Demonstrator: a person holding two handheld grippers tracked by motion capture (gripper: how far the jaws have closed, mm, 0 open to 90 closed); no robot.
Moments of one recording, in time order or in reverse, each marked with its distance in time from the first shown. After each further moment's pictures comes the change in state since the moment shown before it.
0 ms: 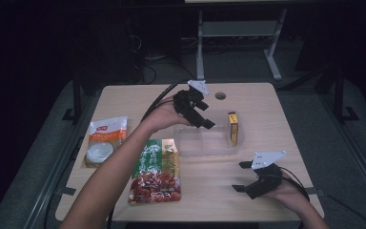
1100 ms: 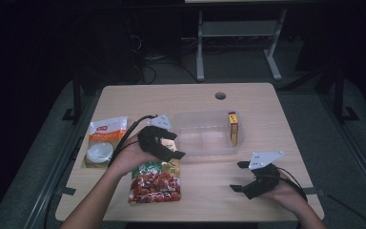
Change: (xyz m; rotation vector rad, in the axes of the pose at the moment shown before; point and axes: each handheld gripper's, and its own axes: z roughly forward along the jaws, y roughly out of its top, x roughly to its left) left arm -0.064 -0.119 -0.036 -0.055 0.106 -0.180; right arm 0.005 0.005 0.004 0.009 -0.012 -0.005
